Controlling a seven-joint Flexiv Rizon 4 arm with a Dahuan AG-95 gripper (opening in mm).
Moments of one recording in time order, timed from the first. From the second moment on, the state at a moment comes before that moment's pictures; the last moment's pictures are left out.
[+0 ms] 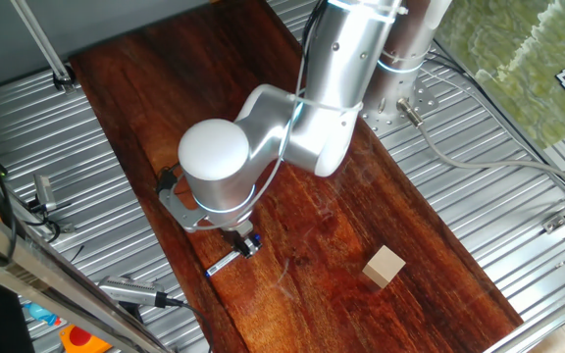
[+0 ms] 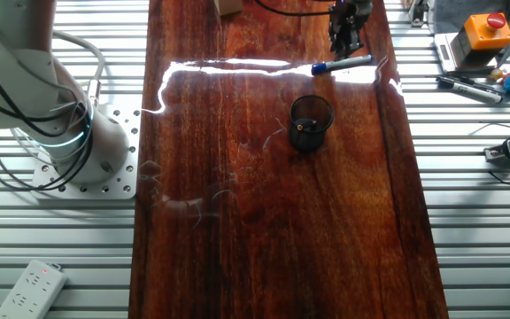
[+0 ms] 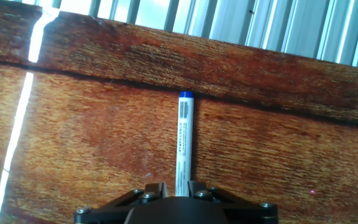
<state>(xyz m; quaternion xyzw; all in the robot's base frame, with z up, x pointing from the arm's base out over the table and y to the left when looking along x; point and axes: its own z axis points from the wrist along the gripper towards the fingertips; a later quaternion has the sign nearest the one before) 0.549 0.224 0.036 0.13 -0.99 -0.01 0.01</state>
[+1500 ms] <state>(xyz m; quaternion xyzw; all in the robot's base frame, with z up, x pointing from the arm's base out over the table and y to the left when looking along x) 0.557 0.221 0.024 0.13 -0.99 0.00 0.01</state>
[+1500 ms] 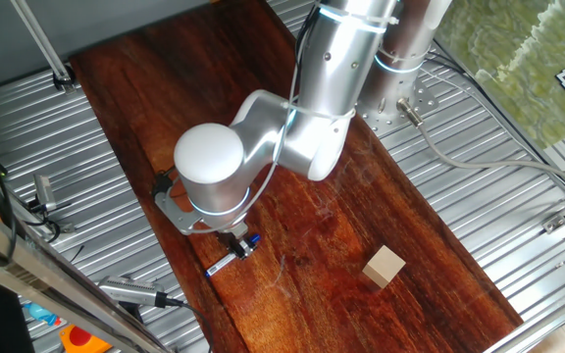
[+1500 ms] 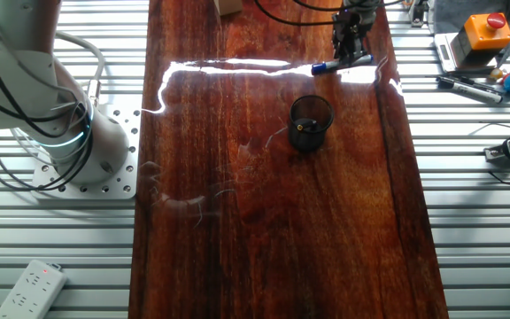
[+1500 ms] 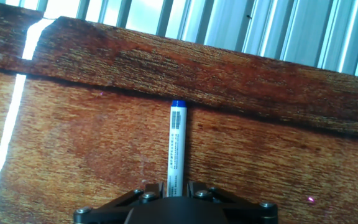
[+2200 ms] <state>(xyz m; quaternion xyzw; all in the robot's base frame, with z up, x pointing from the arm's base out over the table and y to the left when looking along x) 0.556 0.220 0.023 0.14 -0.99 0.00 0.01</state>
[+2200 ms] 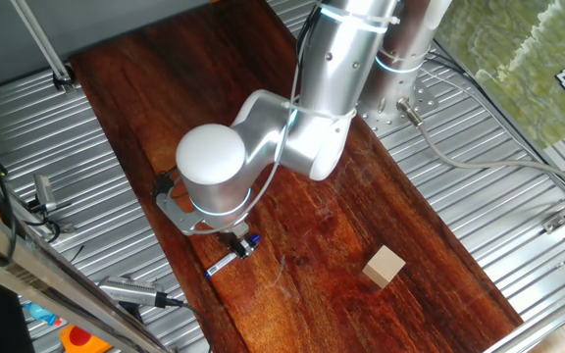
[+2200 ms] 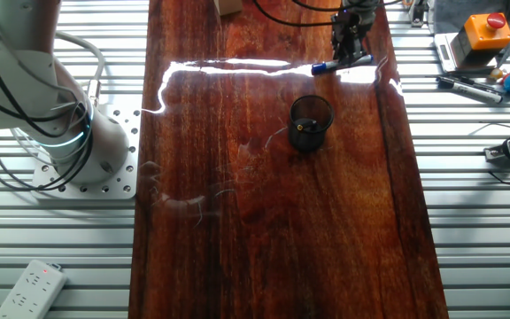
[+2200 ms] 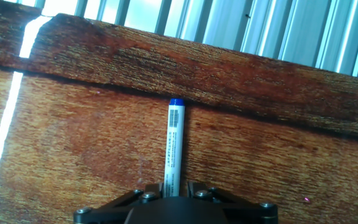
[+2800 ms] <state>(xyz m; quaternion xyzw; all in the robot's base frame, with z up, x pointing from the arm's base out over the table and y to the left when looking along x) 0.554 0.220 0.023 0.13 -0.99 -0.01 0.01</state>
